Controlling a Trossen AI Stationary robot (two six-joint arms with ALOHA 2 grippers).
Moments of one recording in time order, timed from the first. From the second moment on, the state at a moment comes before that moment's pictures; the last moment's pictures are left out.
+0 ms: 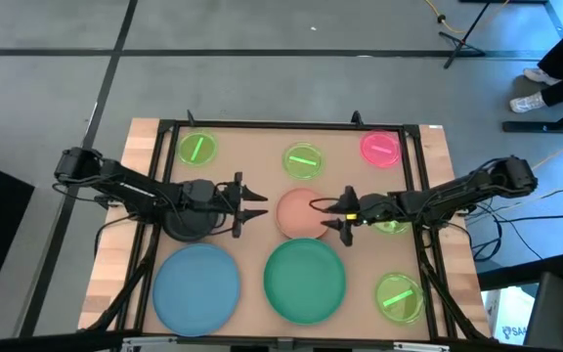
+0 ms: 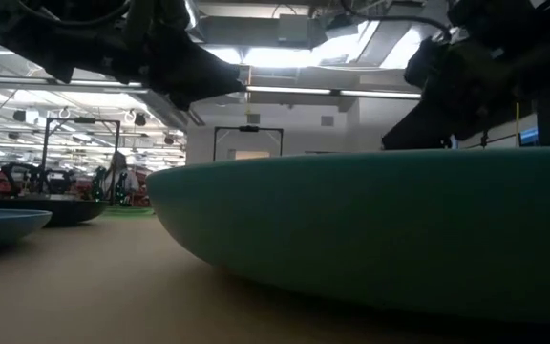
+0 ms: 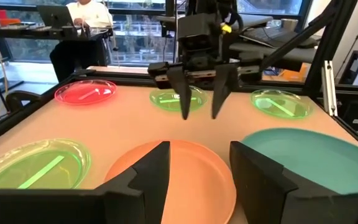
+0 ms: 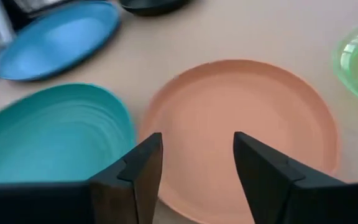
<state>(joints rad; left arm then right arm) -0.06 1.32 0.42 0.74 -0.14 -0.07 0.15 1.23 0.39 0.36 0.14 0.37</state>
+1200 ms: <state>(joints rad) -0.49 1.15 0.42 0.39 -0.45 -0.31 0.26 1.89 1.13 0.22 0.03 0.30</state>
